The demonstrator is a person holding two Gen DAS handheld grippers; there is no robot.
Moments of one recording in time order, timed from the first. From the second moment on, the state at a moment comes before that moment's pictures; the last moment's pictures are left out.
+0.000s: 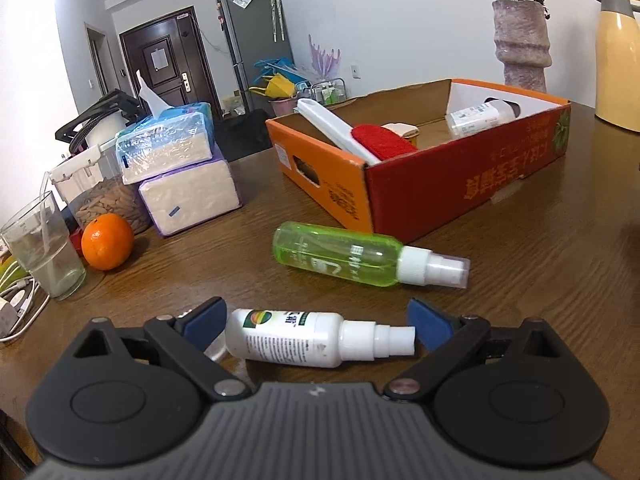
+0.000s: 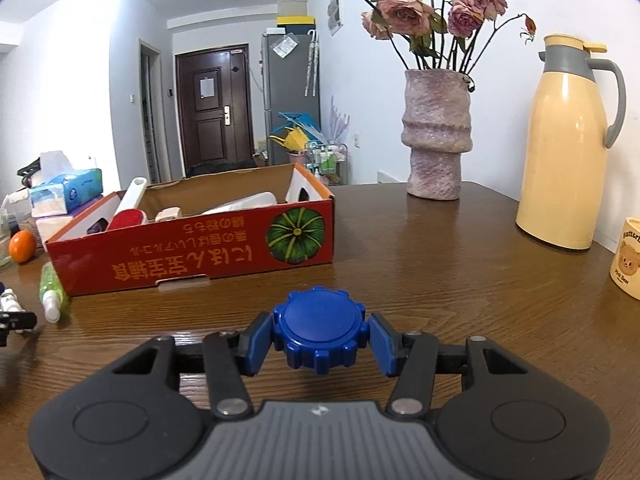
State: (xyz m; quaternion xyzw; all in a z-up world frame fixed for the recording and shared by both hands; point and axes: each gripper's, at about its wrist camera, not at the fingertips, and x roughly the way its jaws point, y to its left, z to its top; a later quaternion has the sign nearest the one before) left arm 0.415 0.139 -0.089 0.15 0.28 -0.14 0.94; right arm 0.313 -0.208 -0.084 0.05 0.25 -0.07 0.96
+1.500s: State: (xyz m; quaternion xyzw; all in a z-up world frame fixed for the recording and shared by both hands) left arm 0.385 0.111 -0.088 0.11 0.31 -0.04 0.94; right arm 0.296 -0.196 -0.074 0.07 0.23 0.01 0.97
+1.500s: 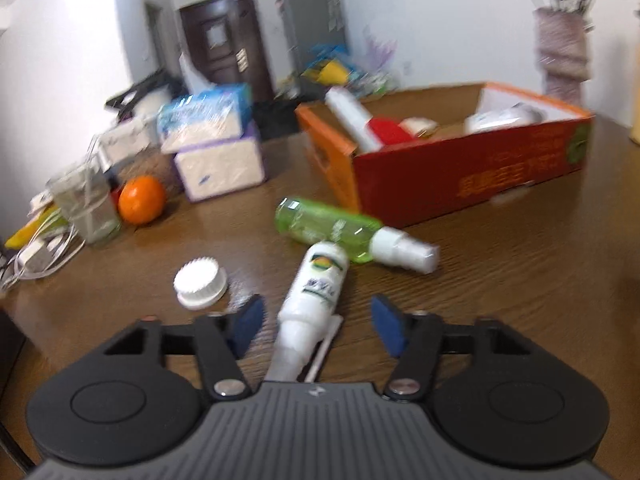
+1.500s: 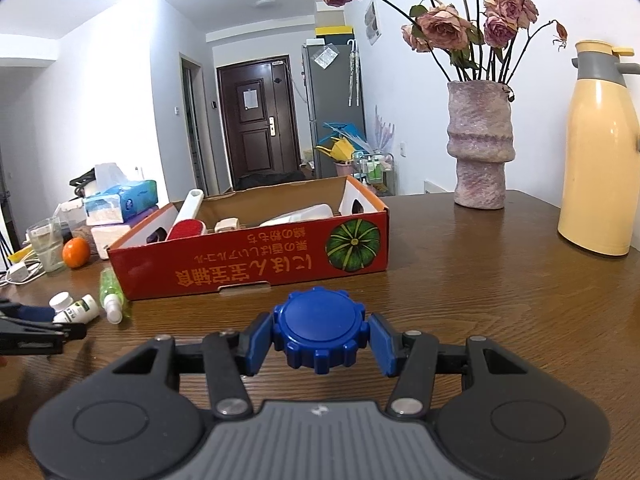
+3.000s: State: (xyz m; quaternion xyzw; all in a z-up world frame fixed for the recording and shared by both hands) left arm 0.346 0.021 0.009 -0.04 0.19 -0.02 0.98; right arm 0.324 -0.196 -0.038 0.05 0.19 0.10 0.97
